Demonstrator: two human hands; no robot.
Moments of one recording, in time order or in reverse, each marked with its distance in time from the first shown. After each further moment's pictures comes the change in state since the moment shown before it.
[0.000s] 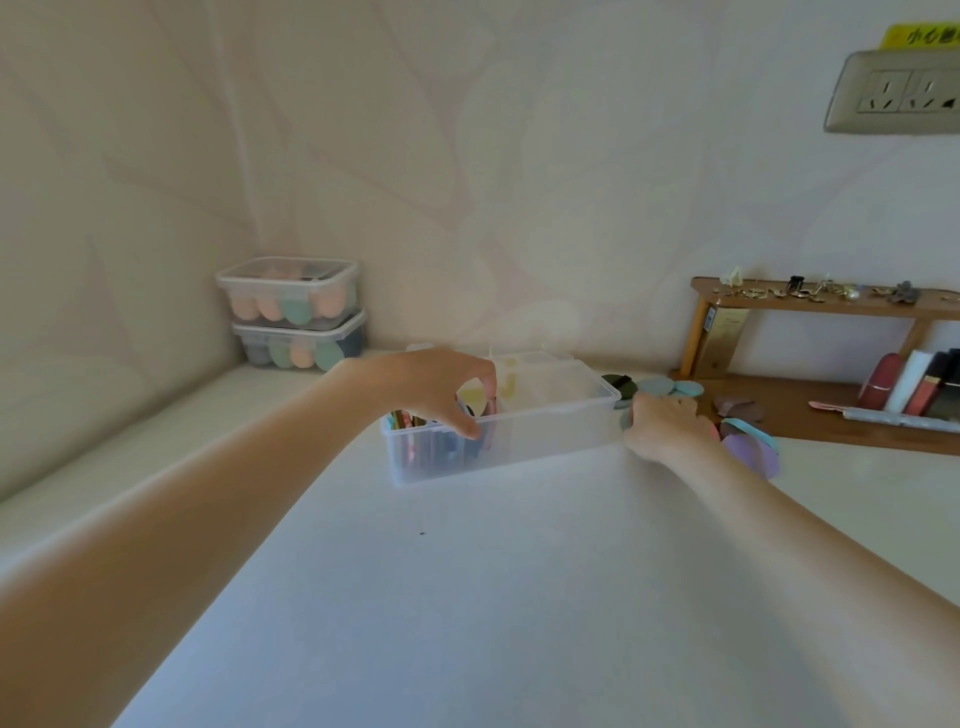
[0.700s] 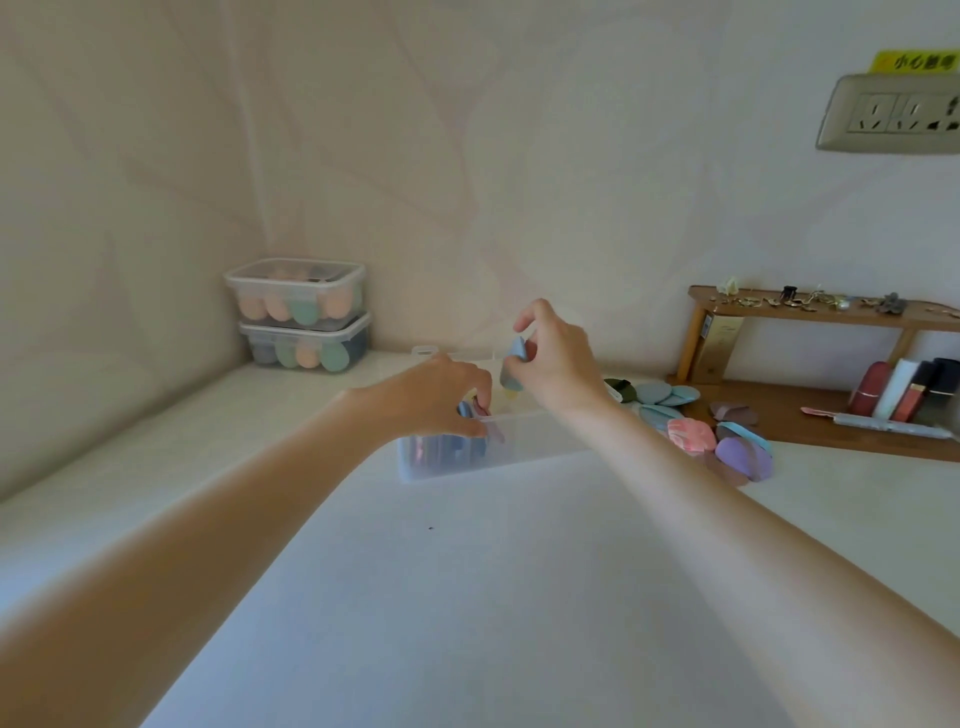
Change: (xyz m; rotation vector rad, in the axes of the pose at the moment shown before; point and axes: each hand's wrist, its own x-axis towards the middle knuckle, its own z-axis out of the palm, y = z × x) left_hand -0.010 -0.003 0.016 0.112 0.200 0.098; right_hand -0.037 -0.099 -0.041 0.670 0.327 -0.449
